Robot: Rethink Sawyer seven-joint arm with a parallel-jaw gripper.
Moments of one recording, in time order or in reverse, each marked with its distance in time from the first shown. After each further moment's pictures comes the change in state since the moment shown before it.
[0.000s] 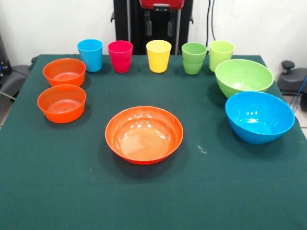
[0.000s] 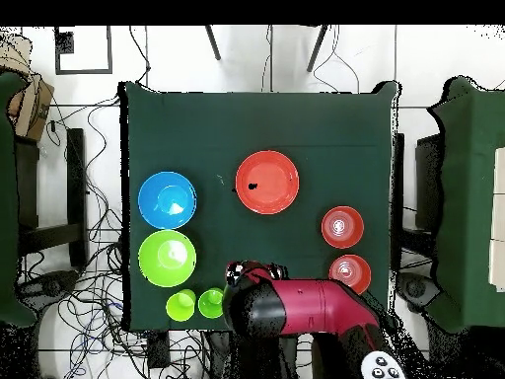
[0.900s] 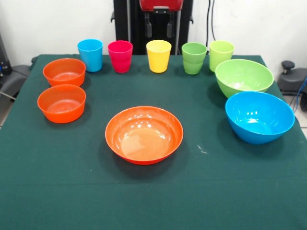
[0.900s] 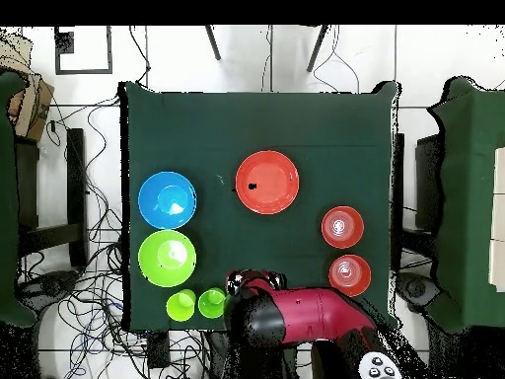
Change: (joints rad) arm -0.003 0.032 -0.004 0.033 -0.064 -0.068 0.000
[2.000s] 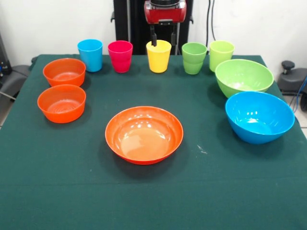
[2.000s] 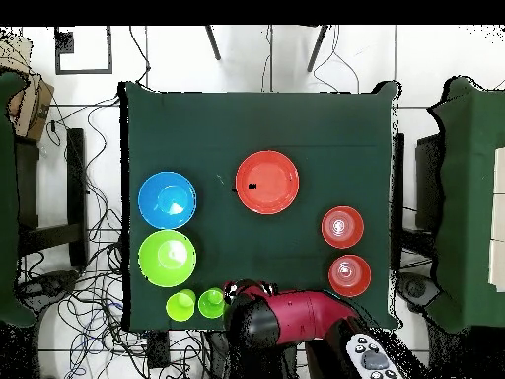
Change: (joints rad) arm 0.033 0.152 -0.059 -0.009 -0.058 -0.075 0.000
